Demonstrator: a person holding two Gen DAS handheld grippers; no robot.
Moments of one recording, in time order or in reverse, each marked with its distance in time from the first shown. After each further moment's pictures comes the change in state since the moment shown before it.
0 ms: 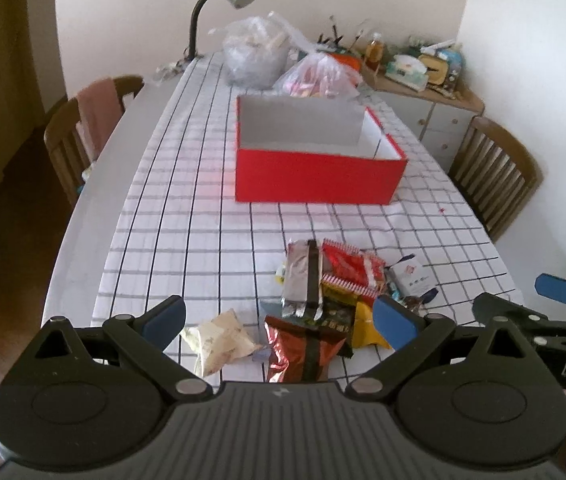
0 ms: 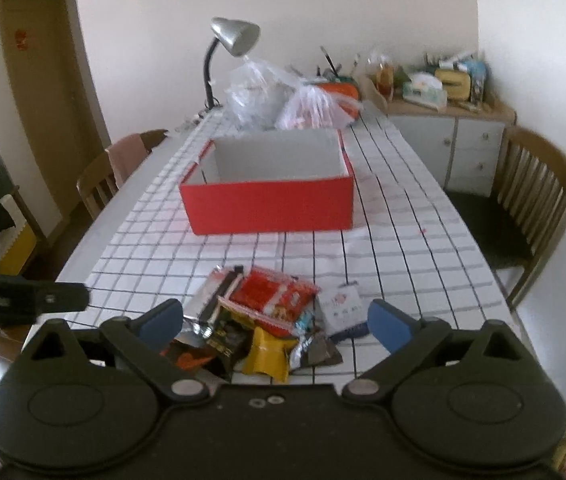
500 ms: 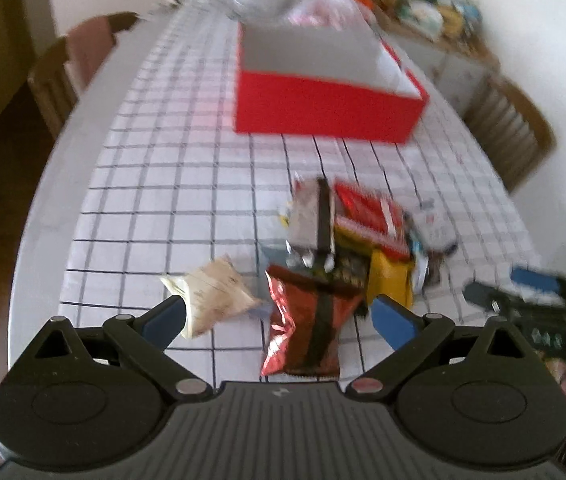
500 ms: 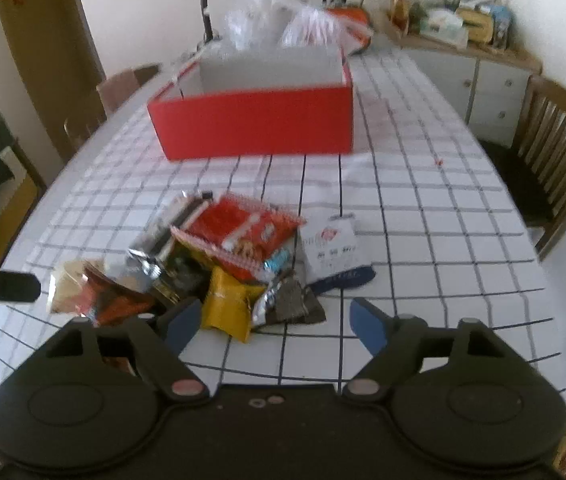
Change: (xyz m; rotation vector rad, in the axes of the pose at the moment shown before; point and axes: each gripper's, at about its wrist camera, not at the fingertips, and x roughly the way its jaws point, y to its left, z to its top) left arm 0.060 0.003 -0.016 0.004 0.189 -0.012; right arm 0.088 -0.039 -0.031 -0.037 0.194 0.045
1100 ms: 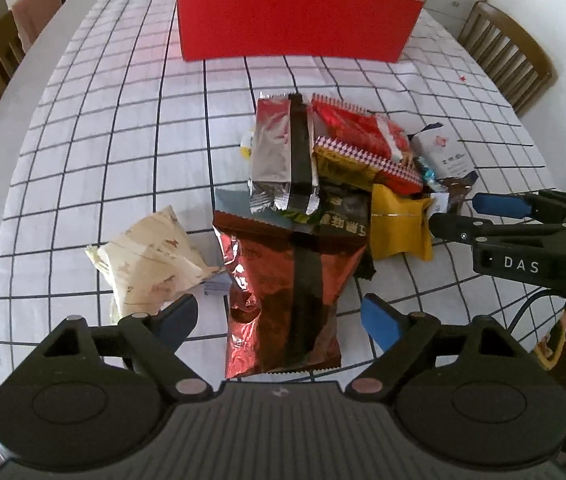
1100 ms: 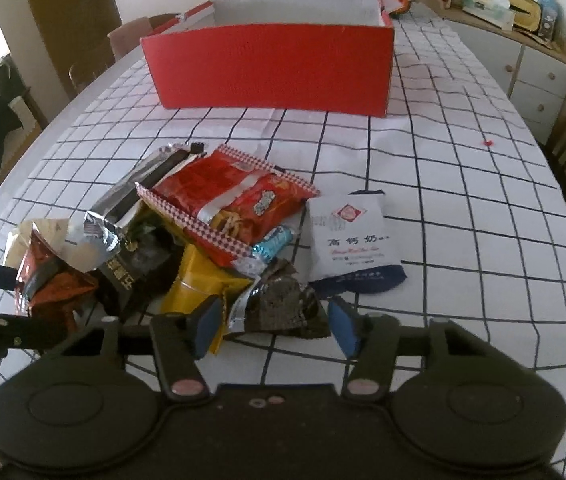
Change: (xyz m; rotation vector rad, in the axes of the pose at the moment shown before) left arm 0.081 -0.017 -0.012 0.069 0.151 -0.024; right arm 0.065 -0.007 0.008 -0.105 0.095 0.034
